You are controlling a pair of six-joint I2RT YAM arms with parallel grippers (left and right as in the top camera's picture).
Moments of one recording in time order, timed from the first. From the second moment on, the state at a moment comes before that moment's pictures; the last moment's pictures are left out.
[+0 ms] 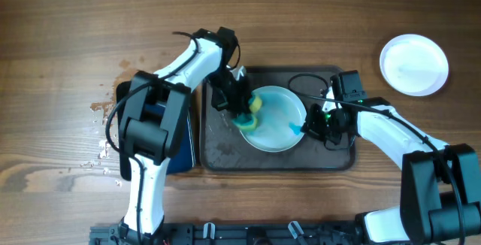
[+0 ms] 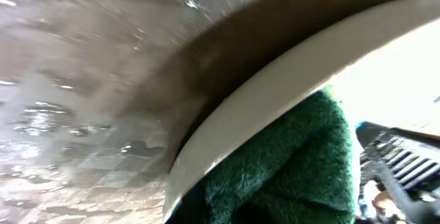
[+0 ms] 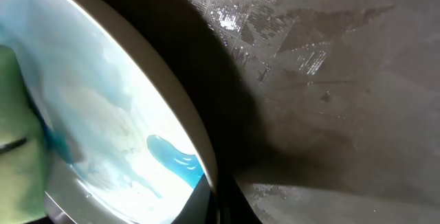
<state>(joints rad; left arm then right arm) -0.41 2.27 1.65 -1.16 0.58 -0.37 0.15 1.62 0.74 -0.51 -0.42 0.58</state>
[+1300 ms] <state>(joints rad) -0.57 2.23 1.67 -1.08 0.30 -0.32 0.15 1.62 0.74 -0.55 -0.43 0.57</state>
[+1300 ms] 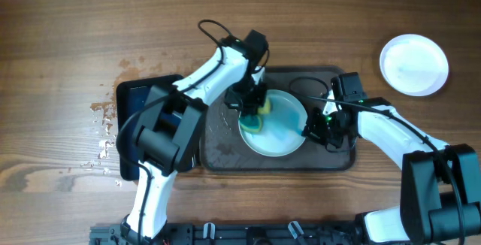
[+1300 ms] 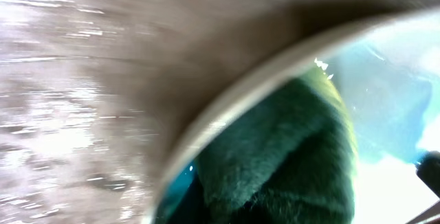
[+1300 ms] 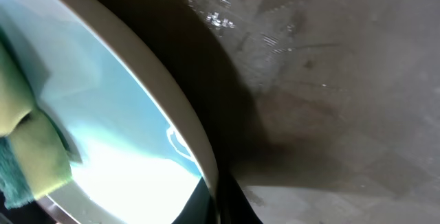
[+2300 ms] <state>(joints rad) -0.47 1.95 1.77 -1.22 -0.12 -0.68 0.15 1.62 0.74 -0.55 -0.42 0.54</state>
